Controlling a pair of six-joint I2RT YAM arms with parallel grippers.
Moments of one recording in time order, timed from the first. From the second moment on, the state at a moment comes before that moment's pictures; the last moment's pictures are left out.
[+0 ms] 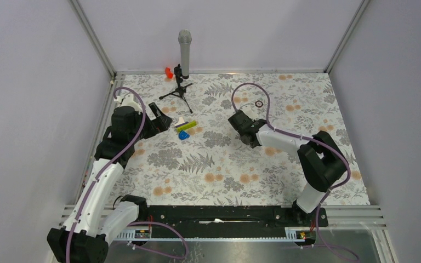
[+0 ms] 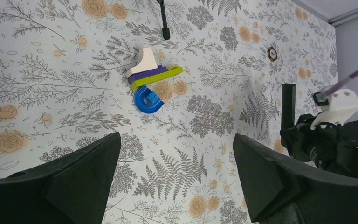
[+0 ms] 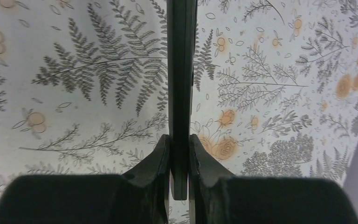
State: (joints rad) left arm -0.18 0.90 0.88 -0.48 0.09 -0.57; right arm 0.68 1.68 1.05 -0.52 0.63 0.22
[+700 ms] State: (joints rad) left arm -0.18 0.85 0.96 -0.60 0.15 -0.49; right arm 0.68 1.76 1.10 -0.59 0.52 0.20
